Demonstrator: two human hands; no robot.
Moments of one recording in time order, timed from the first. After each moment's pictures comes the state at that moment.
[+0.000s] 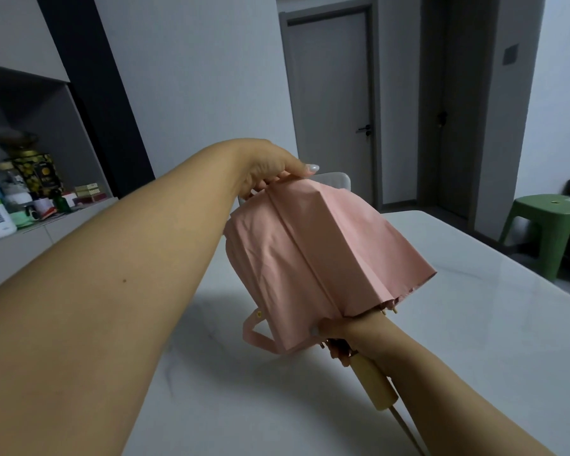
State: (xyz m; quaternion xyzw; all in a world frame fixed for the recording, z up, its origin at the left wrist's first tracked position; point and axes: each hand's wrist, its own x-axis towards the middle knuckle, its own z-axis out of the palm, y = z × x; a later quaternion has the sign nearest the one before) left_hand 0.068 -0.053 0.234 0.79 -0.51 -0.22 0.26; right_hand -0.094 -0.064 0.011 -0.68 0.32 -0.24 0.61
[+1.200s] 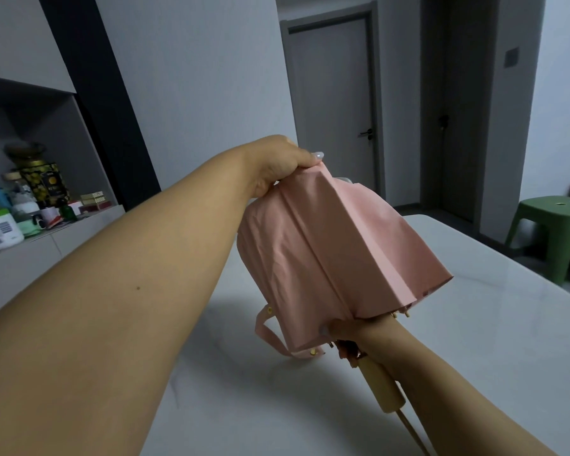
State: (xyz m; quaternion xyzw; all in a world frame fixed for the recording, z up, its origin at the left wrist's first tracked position) left_hand 0.063 -0.066 0.234 0.71 -0.57 -0.19 0.37; right_hand -0.101 -0.063 0.019 -0.69 0.33 -0.26 0.59
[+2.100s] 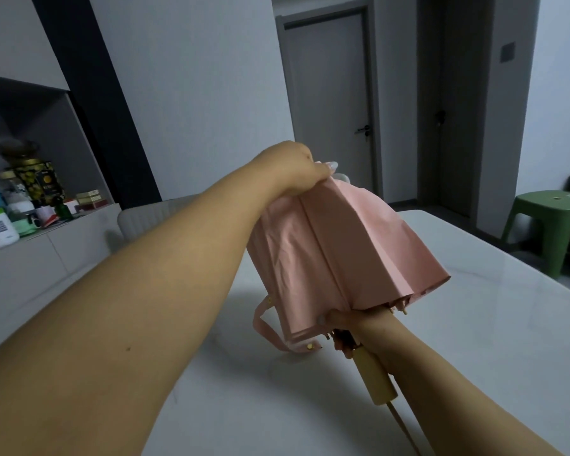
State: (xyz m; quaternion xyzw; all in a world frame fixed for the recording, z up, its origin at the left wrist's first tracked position) left_hand 0.023 -0.049 0.223 0.78 -0.59 0.04 0.21; right_hand -0.099 -0.062 0.018 -0.64 0.34 -0.29 0.62
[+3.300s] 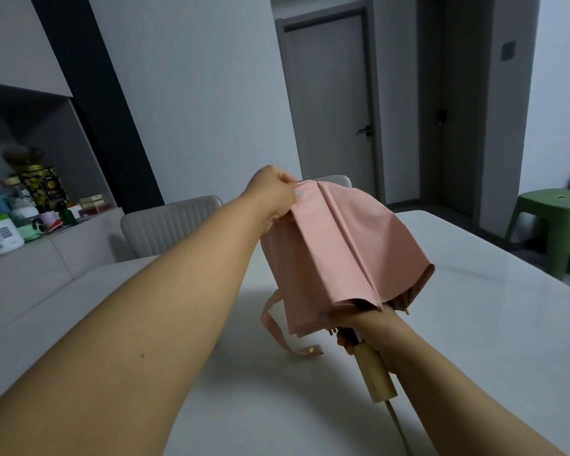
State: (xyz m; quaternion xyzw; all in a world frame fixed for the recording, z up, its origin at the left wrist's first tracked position) left_hand 0.056 -0.069 0.183 0.74 -0.47 -0.09 0.47; right_hand -0.094 -0.069 0.021 -0.62 0.38 -0.26 0.64
